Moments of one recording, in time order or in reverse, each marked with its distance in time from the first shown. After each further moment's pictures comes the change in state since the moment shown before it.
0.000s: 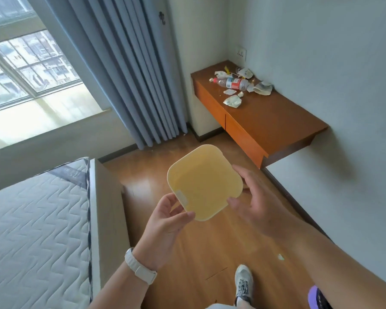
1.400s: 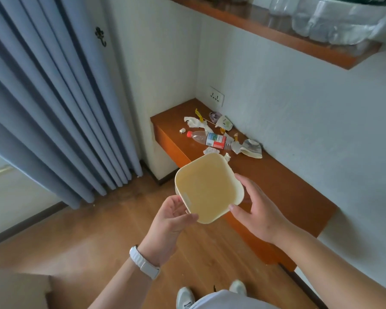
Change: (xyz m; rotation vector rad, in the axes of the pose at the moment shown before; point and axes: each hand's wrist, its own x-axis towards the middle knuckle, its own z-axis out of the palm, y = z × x) left_hand 0.513 0.152 -0.025 0.018 -0.274 -0.115; right_hand 0.447 0.098 -0.073 -0.304 0.127 0.343
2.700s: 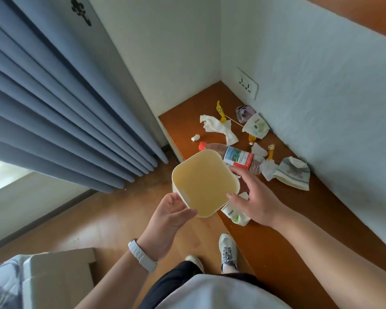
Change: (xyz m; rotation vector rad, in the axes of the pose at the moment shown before) left_hand 0.224 0.047 0.027 0.103 0.312 -0.239; right_hand 0.278 0.127 -0.029 0.257 -0.310 -0.047
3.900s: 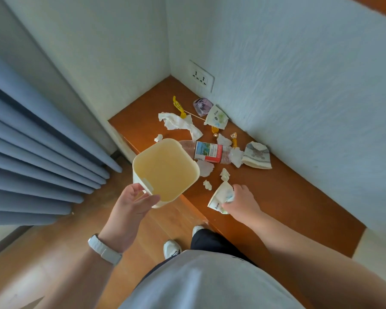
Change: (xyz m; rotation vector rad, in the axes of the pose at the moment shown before) left_hand 0.073 0.028 -0.061 0.054 -0.163 0.009; right_hand -0.001 0.078 0.067 -0.379 0.287 0.771
